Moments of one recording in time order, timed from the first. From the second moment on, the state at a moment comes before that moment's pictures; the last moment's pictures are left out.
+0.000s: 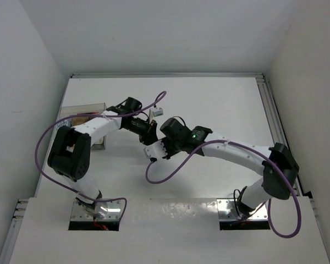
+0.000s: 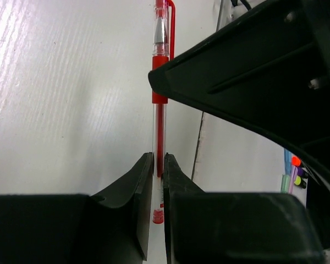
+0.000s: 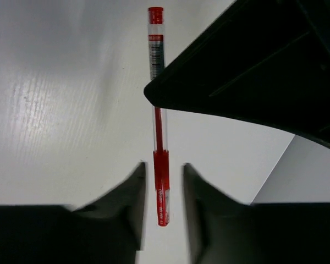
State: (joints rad) left arm -0.40 1.69 1.14 -0.60 1.05 0.29; right arm 0.96 1.54 1.13 -0.57 0.03 -1.14
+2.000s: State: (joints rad) left arm 0.35 2.11 1.91 -1.00 0.34 1.52; right arm 0.45 1.36 0.95 -0.58 -0.10 -0.66
